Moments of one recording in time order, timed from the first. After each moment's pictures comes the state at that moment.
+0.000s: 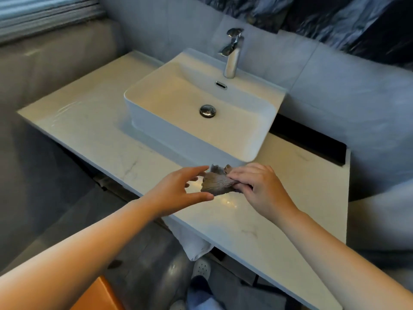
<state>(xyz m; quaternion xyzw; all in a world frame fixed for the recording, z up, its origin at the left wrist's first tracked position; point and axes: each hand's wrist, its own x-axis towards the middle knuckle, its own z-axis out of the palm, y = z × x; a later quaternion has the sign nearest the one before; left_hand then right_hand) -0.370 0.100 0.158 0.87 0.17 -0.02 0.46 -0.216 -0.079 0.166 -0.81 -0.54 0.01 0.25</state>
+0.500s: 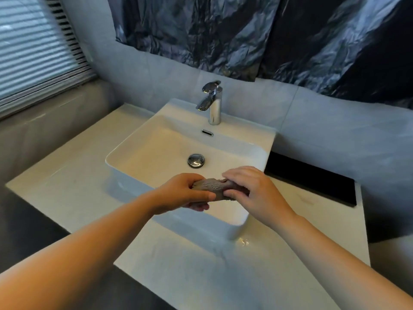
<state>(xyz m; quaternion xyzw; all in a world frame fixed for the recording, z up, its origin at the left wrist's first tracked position) -0.216 0.159 0.226 0.73 0.21 -0.10 0.65 -0.085 -0.016 0.203 -0.77 -0.54 0.00 0.33</state>
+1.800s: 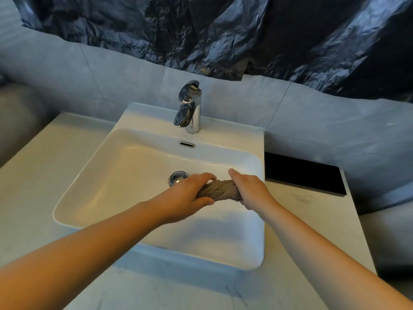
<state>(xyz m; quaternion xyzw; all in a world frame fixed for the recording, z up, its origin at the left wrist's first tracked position) -0.108 0.247 0.189 0.93 -0.04 -0.11 0.35 -0.024 0.078 0.189 -0.87 -0.06 0.27 0.41</state>
